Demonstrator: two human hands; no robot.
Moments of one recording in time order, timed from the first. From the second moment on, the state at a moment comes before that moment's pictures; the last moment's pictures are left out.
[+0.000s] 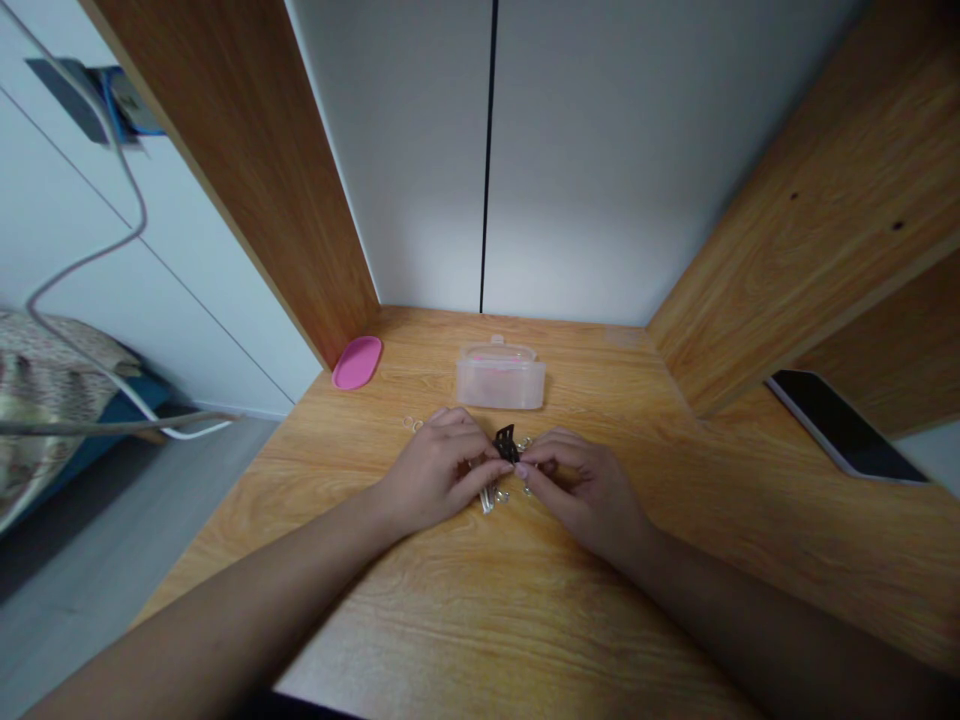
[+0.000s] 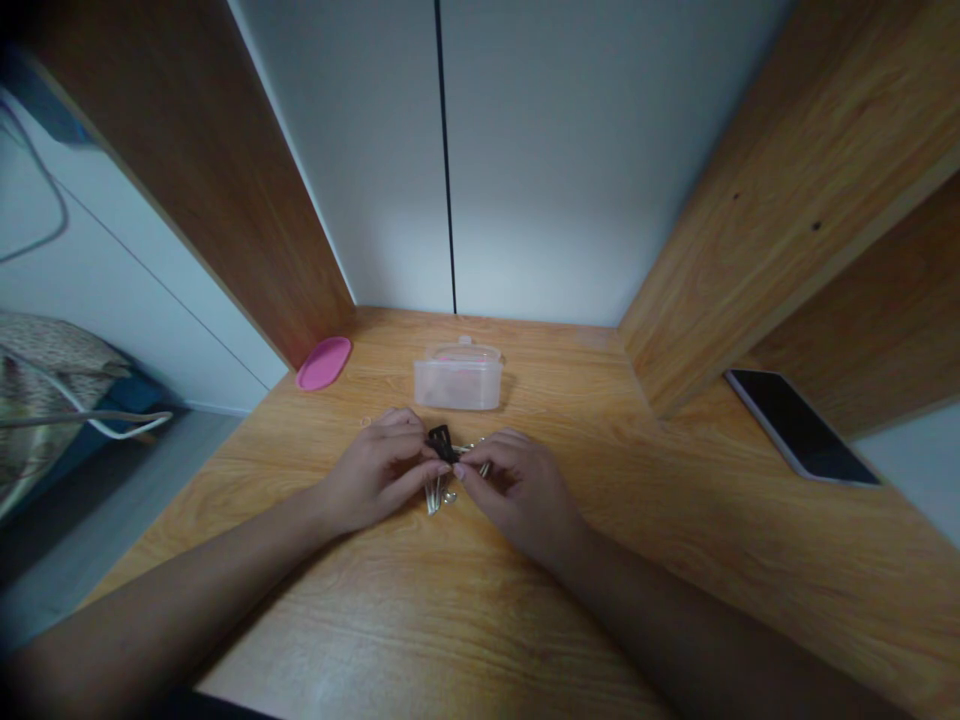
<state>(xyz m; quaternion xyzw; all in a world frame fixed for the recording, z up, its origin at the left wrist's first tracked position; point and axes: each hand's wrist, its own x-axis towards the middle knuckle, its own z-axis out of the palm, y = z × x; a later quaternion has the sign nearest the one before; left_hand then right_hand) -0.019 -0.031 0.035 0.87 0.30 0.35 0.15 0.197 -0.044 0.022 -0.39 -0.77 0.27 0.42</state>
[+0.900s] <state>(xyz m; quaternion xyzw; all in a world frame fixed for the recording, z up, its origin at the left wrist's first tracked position) -0.024 -0.021 0.030 0.77 0.42 0.45 0.13 0.200 -0.036 0.004 -0.50 -0.70 0.28 0.42</state>
